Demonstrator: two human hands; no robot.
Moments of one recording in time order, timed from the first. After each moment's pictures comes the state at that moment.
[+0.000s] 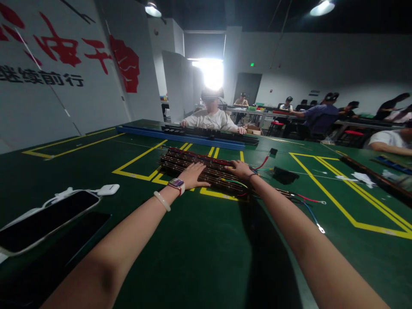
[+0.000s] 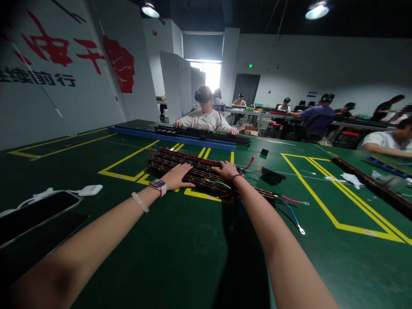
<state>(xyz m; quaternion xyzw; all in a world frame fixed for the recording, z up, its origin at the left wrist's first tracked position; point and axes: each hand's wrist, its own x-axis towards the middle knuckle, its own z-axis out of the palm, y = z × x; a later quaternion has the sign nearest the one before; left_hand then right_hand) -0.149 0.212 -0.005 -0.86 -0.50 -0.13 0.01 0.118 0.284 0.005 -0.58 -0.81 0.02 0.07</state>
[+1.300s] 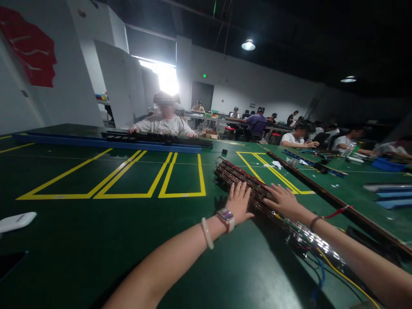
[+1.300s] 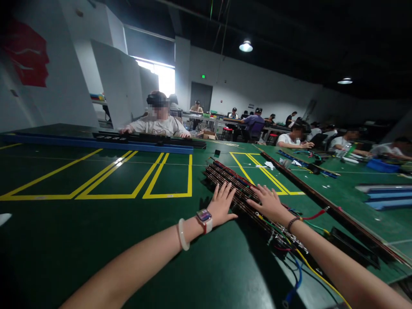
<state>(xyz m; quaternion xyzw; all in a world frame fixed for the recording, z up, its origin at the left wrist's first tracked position) 0.150 0.066 -0.004 -0.92 -0.29 -0.25 0.03 0.382 0.008 0.023 -0.72 -0.68 -0.14 0.02</state>
